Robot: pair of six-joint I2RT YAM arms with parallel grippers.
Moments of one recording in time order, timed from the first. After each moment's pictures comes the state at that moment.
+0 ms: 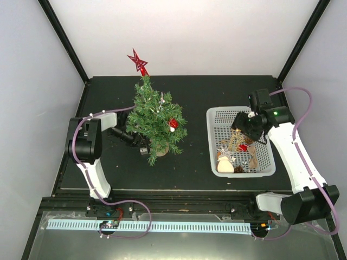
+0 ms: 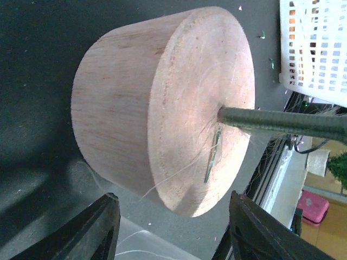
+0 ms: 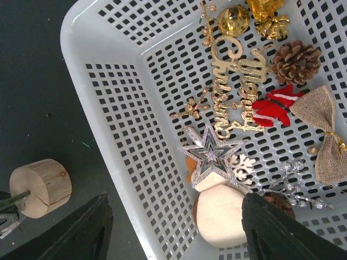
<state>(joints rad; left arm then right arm) -0.05 1.91 1.11 -0.94 0.89 0.40 0.20 1.27 1.31 -1.17 -0.10 0.66</state>
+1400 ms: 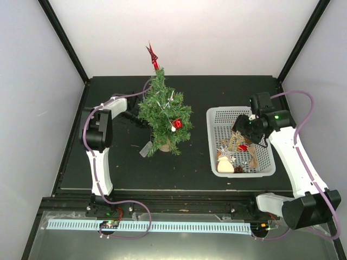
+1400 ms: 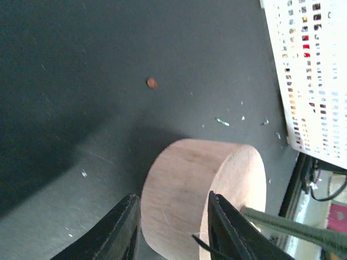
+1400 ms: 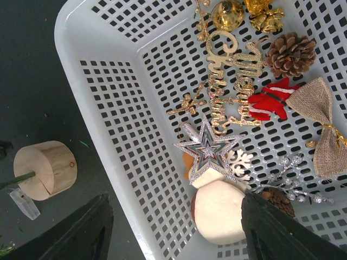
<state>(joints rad) -0.13 2.15 1.52 -0.93 0.91 0.31 0.20 1.21 1.26 -1.17 -0.09 0.69</state>
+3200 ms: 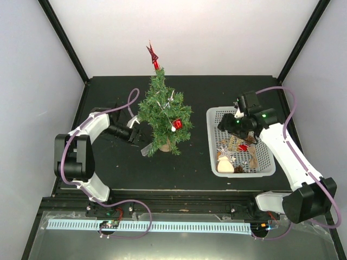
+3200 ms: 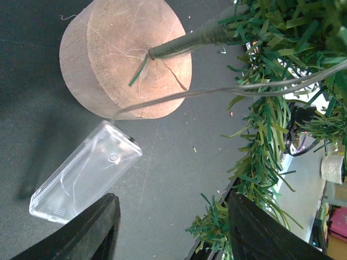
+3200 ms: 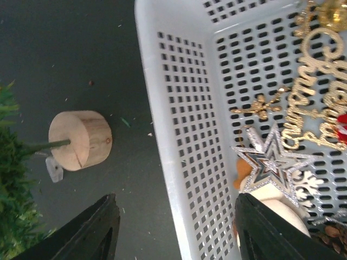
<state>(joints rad) -0.04 1.65 1.10 -1.01 0.89 0.39 0.31 1.28 1.23 -1.02 -0.19 0.62</state>
